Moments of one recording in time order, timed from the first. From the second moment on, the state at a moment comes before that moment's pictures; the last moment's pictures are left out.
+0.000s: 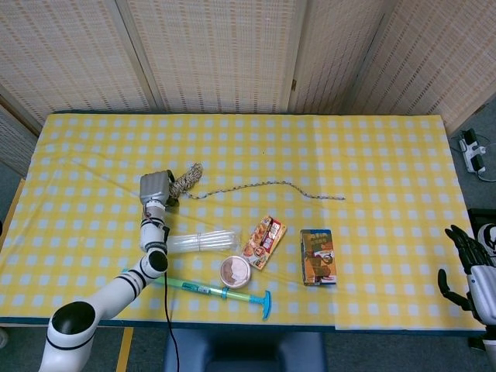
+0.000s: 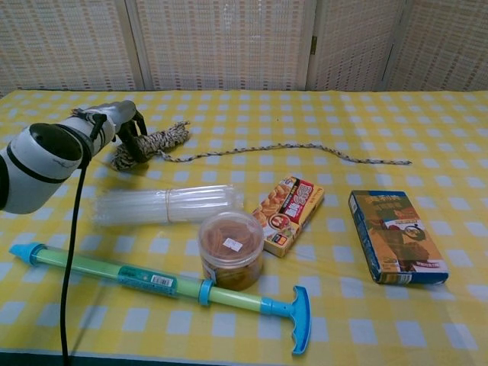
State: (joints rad) left arm -1.07 -1.99 -0.49 -0.54 0.50 0.71 0.62; right arm 0.00 -1.08 0.02 -1.53 -1.55 1.53 0.41
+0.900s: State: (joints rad) left arm -0.85 -1.64 -0.31 -1.20 1.02 0.85 0.21; right arm 0.10 -1.05 0.03 -1.62 -1.58 1.41 0.29
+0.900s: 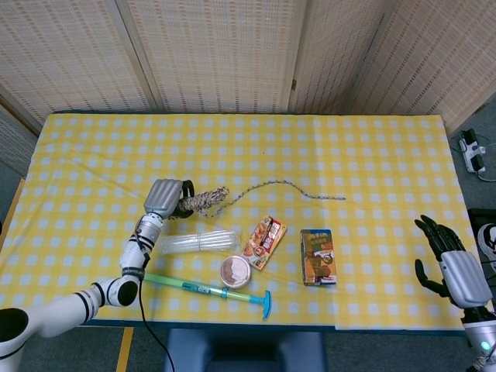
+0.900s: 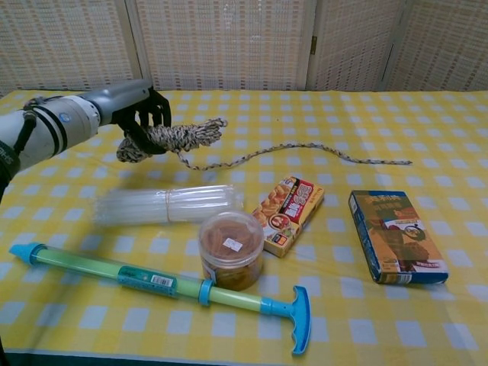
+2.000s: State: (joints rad) left arm -0.76 -1.14 -0.16 -1.93 1.44 0.83 -0.09; right arm 0.29 -1.12 0.07 -1.66 -1.57 1.21 0.09
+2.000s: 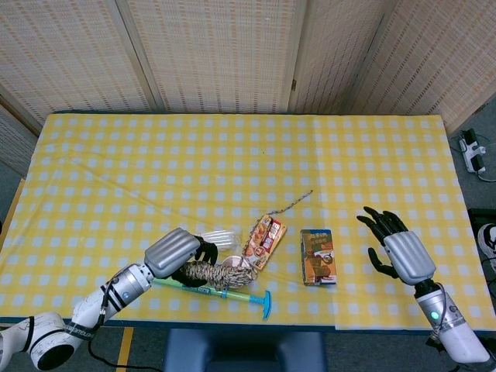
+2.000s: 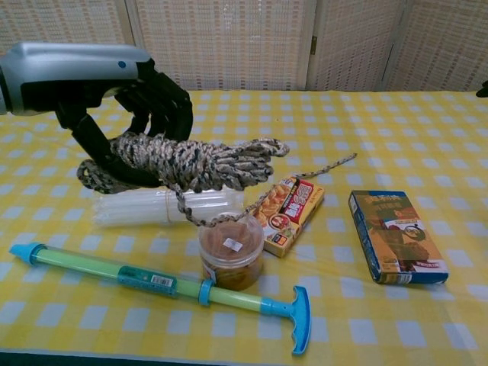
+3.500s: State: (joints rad) left arm -0.70 -1.28 -0.18 -1.78 1.12 1.03 0.17; right arm 0.86 -1.75 0.22 -0.92 -1.17 0.71 -0.28
